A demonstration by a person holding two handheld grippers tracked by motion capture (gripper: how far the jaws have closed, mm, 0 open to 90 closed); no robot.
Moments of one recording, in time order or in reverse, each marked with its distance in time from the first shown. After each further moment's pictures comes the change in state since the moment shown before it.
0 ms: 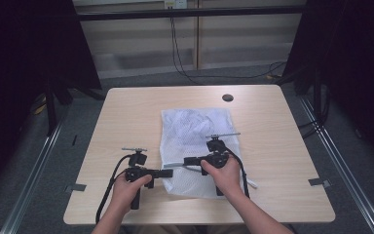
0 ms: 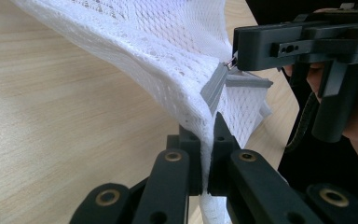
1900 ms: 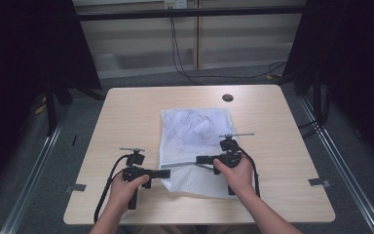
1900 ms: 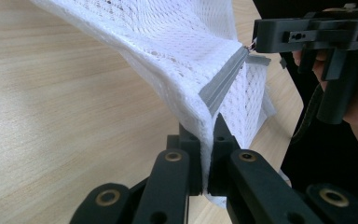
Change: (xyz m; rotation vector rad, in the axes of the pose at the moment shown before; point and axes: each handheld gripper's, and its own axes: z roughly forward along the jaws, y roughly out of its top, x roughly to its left) left arm 0.004 0.000 -0.007 0.010 0.013 -0.009; right arm -0.022 -0.004 -0.028 -0.026 -0.039 0.021
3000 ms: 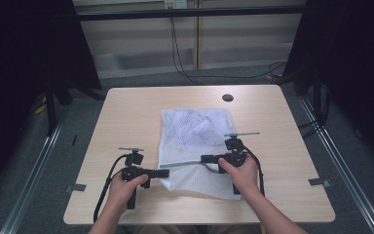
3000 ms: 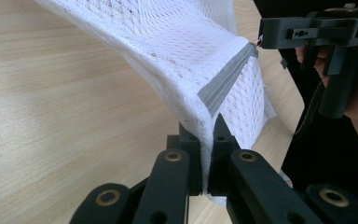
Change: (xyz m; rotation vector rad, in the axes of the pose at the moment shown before) left arm 0.002 0.001 -0.003 0.002 0.016 0.008; right arm -0.007 0.001 -0.010 -0.004 -0.013 0.000
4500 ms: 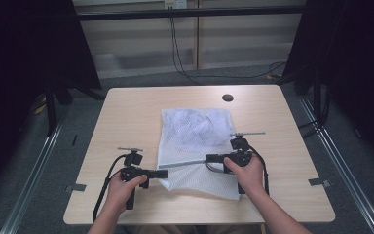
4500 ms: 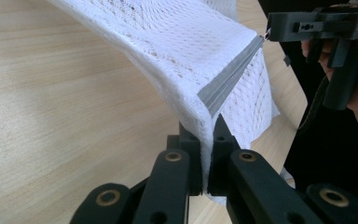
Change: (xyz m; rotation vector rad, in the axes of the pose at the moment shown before) left arm 0.000 -0.001 -0.002 0.010 0.002 -0.011; right arm -0.009 0.000 -0.012 -0.013 -0.004 0.013
